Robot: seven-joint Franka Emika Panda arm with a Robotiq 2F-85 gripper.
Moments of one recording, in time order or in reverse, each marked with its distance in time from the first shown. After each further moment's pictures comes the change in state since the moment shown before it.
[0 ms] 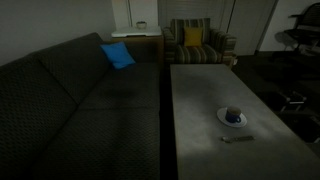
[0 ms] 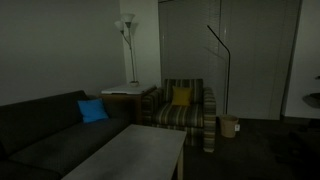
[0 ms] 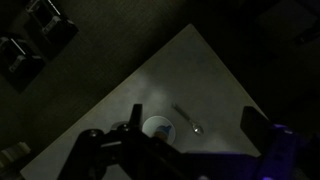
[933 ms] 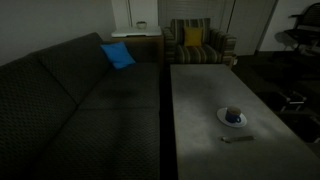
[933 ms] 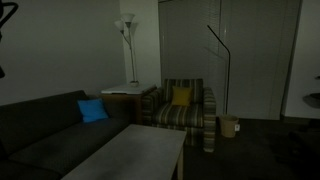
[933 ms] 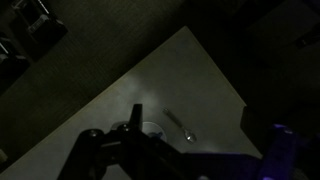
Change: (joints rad) arm -0.004 0.157 0.013 0.071 0.003 0.019 -0.018
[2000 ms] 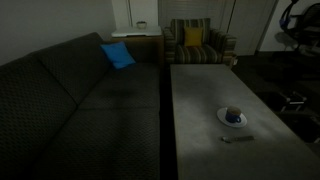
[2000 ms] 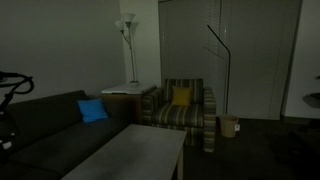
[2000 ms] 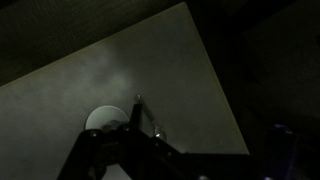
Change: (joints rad) arm 0.010 0.367 0.062 0.126 -0.044 0.179 -0.099
